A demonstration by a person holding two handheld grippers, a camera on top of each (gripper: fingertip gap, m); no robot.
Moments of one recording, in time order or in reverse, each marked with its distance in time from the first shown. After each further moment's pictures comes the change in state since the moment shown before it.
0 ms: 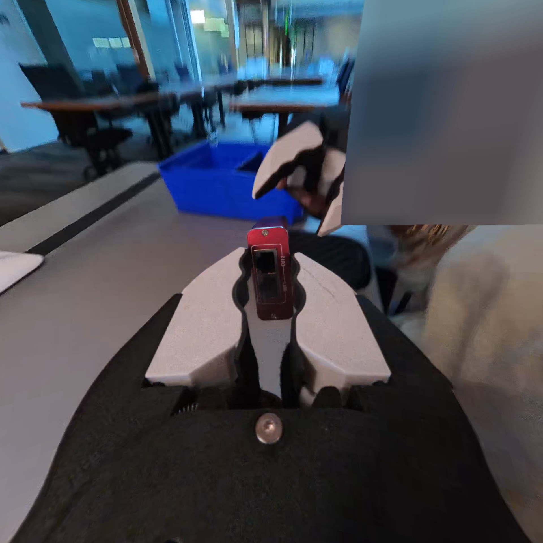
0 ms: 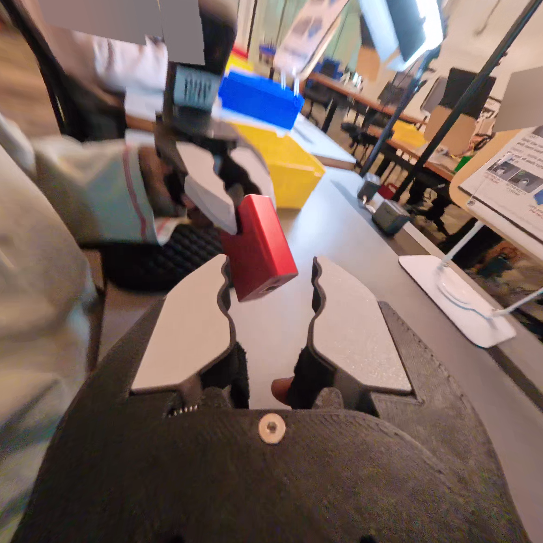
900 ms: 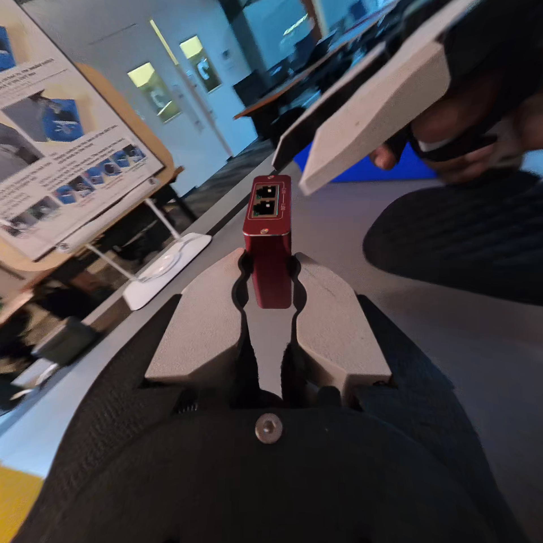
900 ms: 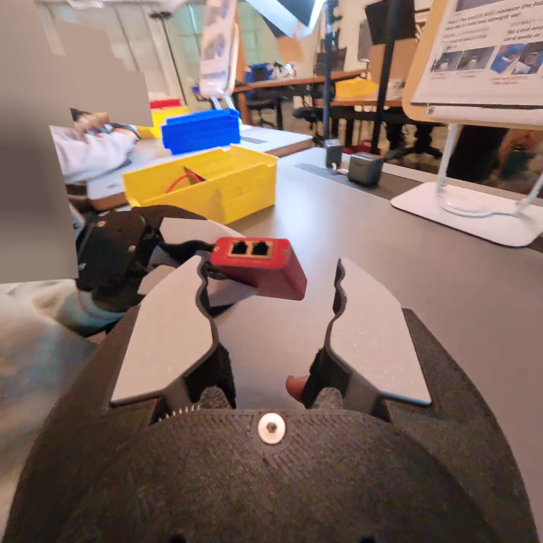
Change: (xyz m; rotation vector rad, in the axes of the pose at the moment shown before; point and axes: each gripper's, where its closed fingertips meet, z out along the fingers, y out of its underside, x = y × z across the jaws) left arm -0.035 0.030 0.039 -0.128 -0.628 0.360; right arm 0.037 0.022 0.000 0.045 0.157 0.434
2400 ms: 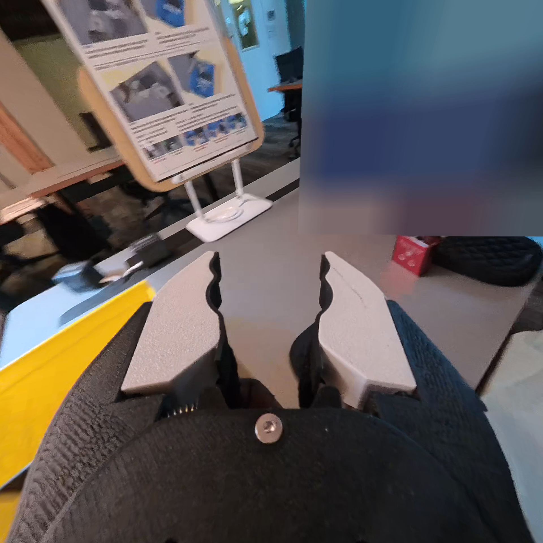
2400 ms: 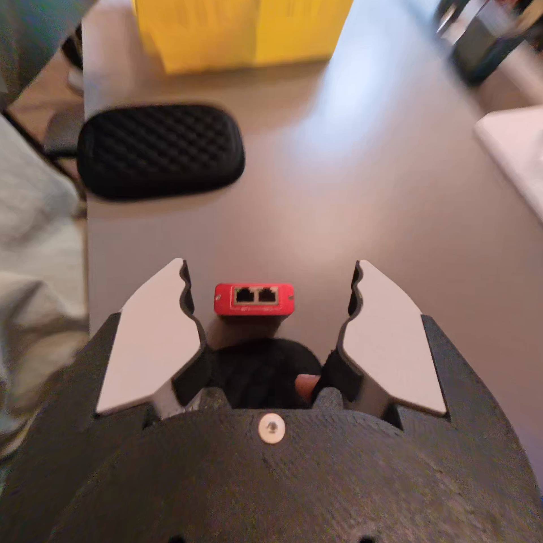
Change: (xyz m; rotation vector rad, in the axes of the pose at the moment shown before) left arm -0.157 -0.012 -0.172 -0.079 -0.055 -0.292; right arm 0.018 0.062 -0.009 -0.496 -0.211 -0.295
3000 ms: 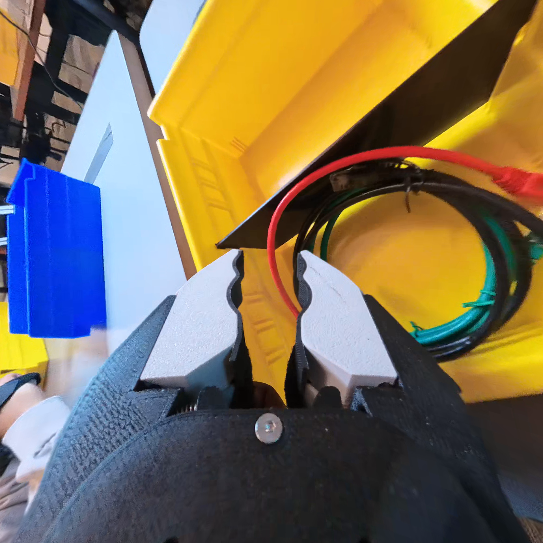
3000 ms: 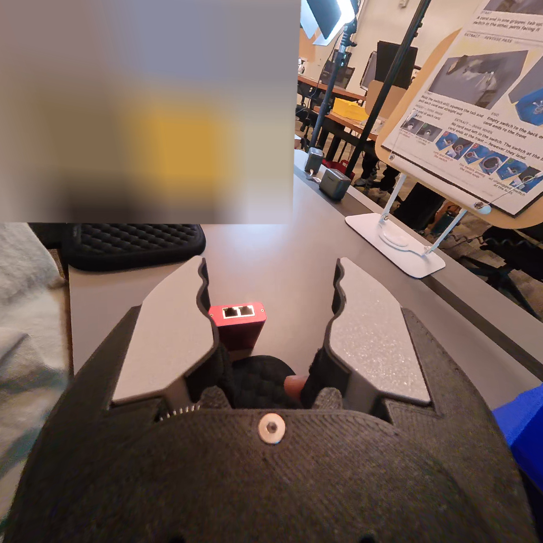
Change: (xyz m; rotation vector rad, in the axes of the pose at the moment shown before) left arm -0.198 0.194 -0.069 -0.900 -0.432 0.221; right arm 0.001 -0.033 -0.082 0.404 0.310 -0.040
